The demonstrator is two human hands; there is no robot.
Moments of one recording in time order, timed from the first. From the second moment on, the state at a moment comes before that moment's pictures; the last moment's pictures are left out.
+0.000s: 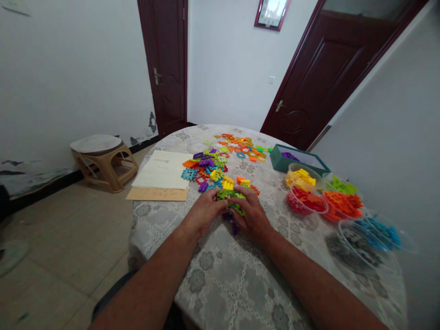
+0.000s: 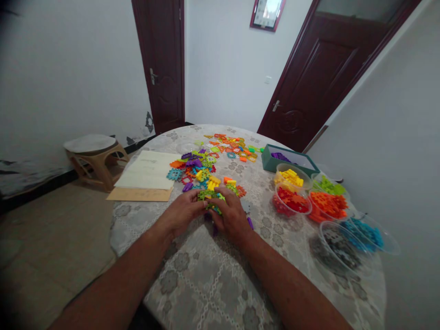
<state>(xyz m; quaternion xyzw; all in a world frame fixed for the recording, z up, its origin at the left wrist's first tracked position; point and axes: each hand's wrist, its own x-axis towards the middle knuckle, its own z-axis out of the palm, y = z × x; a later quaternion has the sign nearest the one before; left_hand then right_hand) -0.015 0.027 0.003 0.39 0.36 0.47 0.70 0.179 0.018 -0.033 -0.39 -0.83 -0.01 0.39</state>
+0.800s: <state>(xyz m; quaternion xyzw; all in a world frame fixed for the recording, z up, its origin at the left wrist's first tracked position) -0.025 0.047 0.000 0.22 0.38 0.56 0.70 0.230 0.063 -0.049 -0.55 -0.75 -0.03 0.35</state>
